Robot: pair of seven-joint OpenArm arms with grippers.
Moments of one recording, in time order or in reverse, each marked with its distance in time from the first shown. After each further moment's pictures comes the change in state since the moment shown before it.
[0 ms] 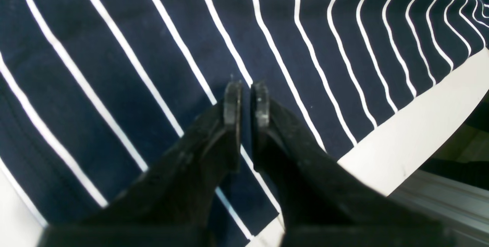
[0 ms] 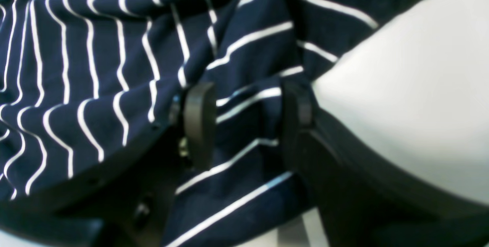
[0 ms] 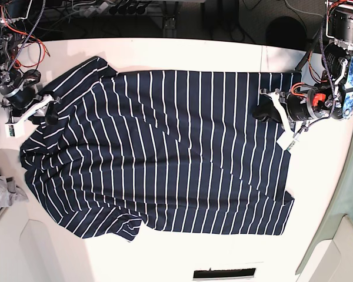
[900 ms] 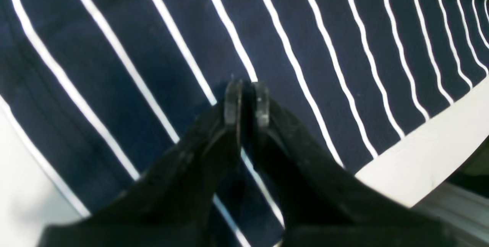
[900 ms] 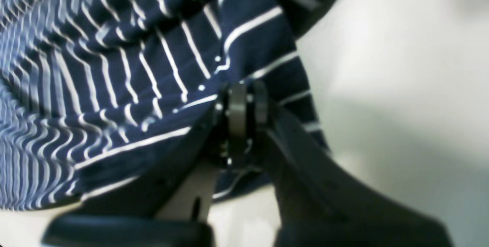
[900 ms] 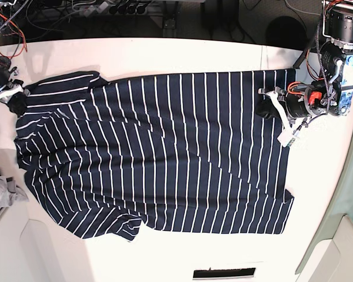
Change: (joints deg) left arm -0.1 1.1 -0.1 -3.0 4.2 4.1 -1.3; right arm -7.7 -0.2 16.7 6.3 16.2 2.6 -7.6
